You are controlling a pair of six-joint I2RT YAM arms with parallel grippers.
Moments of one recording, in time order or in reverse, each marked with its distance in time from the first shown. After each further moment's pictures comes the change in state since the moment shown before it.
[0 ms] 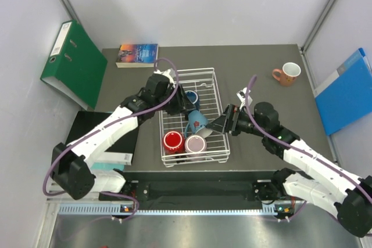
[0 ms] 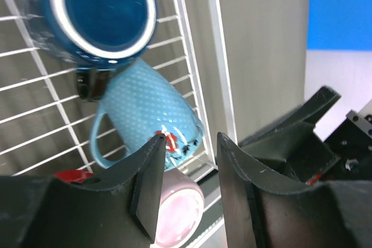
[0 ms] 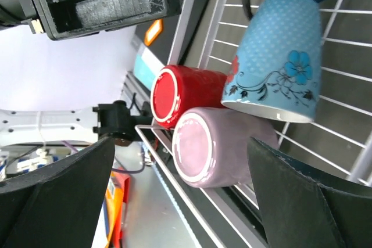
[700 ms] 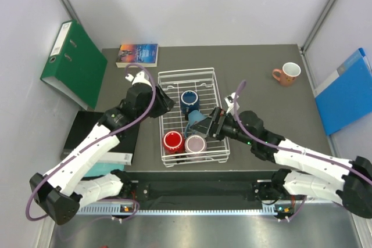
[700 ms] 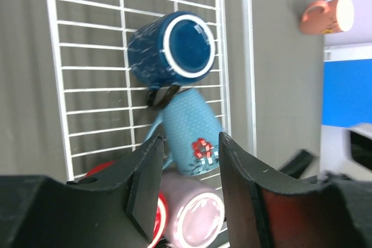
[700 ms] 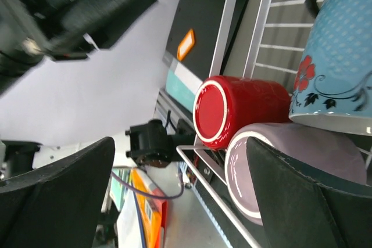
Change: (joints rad) left arm -0.001 -0.274 -0.069 -0.105 -0.357 -0.054; right arm 0.282 0.134 -0.014 0.265 0.275 0.252
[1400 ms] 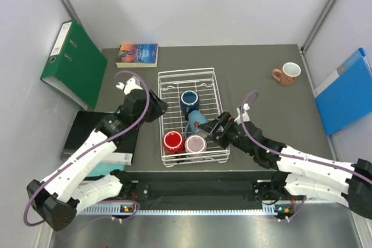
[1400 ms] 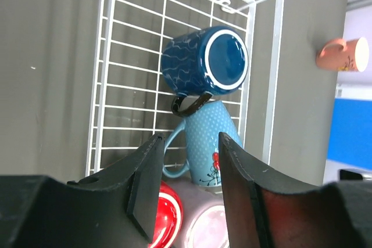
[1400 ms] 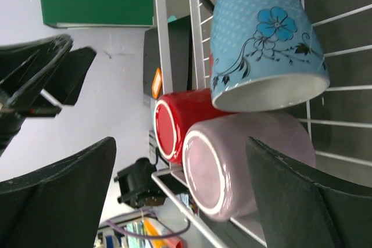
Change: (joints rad) left arm 0.000 -0.068 -0.076 -0.033 -0.128 -0.101; right arm 0.077 -0.130 -0.105 -0.129 0.330 0.214
